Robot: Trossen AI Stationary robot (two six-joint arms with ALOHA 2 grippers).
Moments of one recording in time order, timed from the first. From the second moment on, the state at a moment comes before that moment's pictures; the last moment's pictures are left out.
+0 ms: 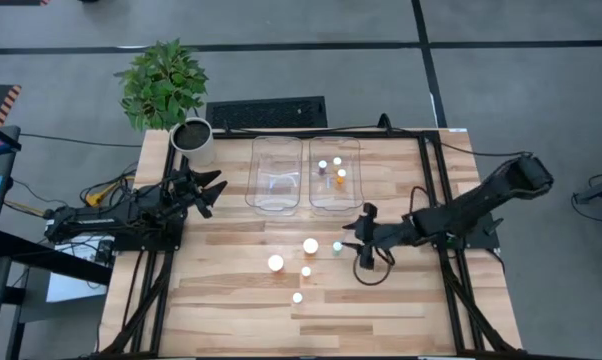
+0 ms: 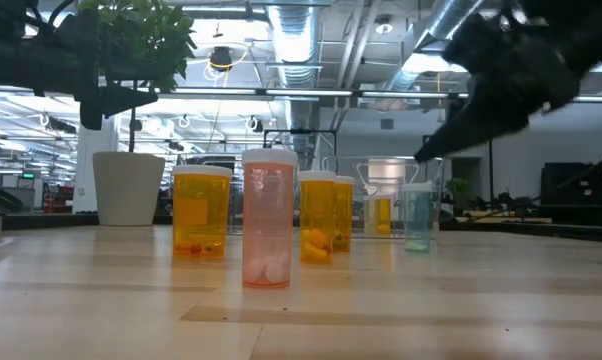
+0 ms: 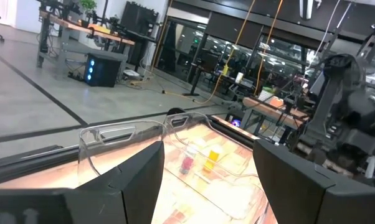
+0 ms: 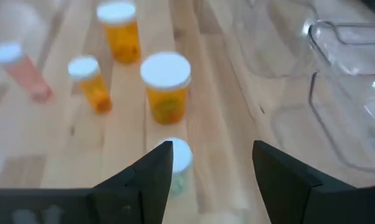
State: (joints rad) left arm 0.09 0.10 0.07 0.10 -0.46 -0.33; right arm 0.32 1.29 0.52 0.13 0.40 0.24
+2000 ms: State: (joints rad) left arm 0.09 0.10 0.07 0.08 -0.46 -0.31; right arm 0.22 1.73 1.09 -0.58 0.08 0.05
